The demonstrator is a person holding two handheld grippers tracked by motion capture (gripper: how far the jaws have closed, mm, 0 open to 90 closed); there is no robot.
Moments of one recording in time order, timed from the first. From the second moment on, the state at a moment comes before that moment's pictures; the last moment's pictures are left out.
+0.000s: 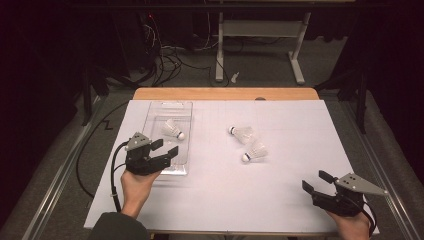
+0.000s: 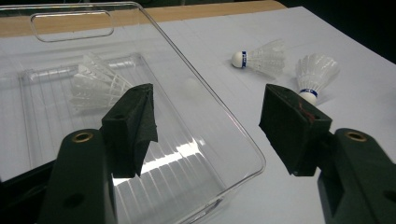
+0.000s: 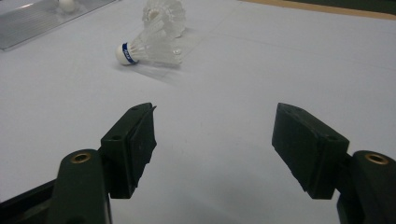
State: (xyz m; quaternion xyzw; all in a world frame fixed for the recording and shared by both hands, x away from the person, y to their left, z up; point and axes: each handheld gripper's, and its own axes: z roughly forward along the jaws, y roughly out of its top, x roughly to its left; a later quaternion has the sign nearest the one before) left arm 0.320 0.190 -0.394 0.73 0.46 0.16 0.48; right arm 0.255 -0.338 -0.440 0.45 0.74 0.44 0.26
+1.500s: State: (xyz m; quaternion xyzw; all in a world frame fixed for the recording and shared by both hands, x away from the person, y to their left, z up) left arm 0.287 0.176 -0.406 0.74 0.42 0.16 0.49; right arm 0.255 -0.337 -0.439 0.44 0.74 0.44 0.26
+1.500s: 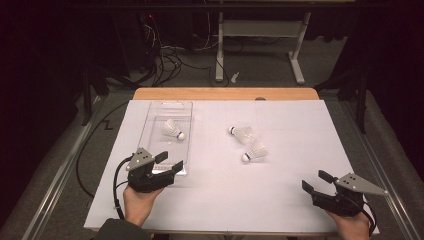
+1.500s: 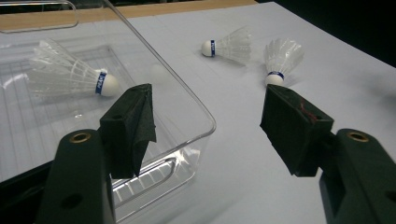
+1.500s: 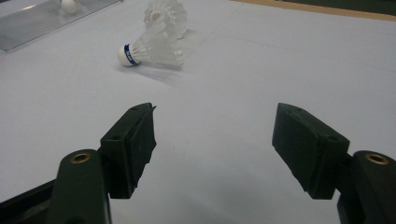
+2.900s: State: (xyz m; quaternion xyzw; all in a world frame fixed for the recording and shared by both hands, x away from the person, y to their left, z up) left arm 0.309 0.140 -0.404 0.76 0.39 0.14 0.50; right arm 0.256 -0.338 -0.439 0.44 0.74 0.44 0.26
